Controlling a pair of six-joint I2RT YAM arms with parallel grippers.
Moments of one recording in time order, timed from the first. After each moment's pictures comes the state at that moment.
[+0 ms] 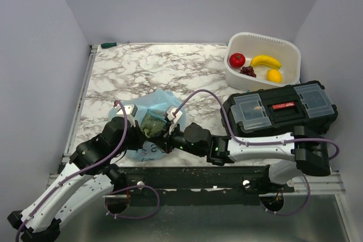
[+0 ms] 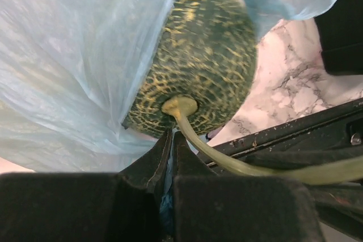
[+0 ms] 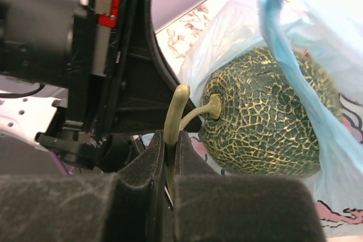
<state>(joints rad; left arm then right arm) -0.72 0.52 0.72 -0.89 -0.14 -0.59 1.35 1.50 0.90 0.47 0.22 0.36</state>
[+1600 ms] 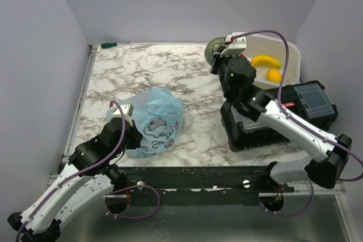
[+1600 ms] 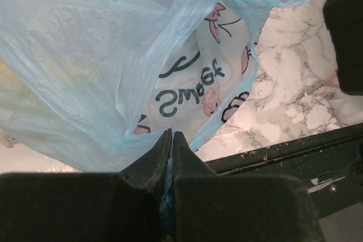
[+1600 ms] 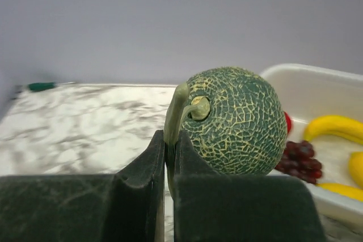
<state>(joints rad) -0.72 0.50 0.72 -0.91 -0.23 -0.62 0.91 1.31 1.31 0.07 0.70 0.04</state>
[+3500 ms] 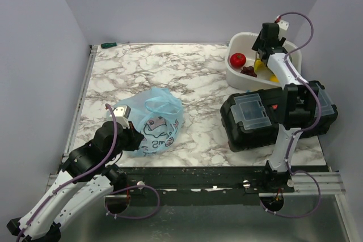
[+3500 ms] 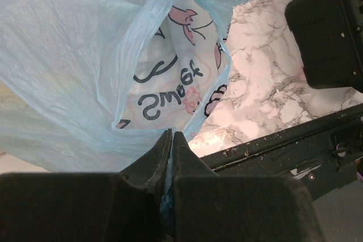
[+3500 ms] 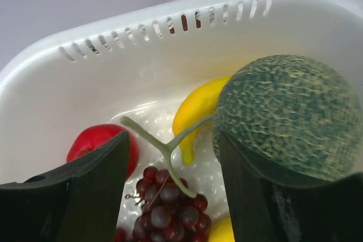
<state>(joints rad) -0.72 0.41 0.72 -0.89 -0.16 -0.59 0.03 2.07 1.80 -0.25 0.45 0.33</state>
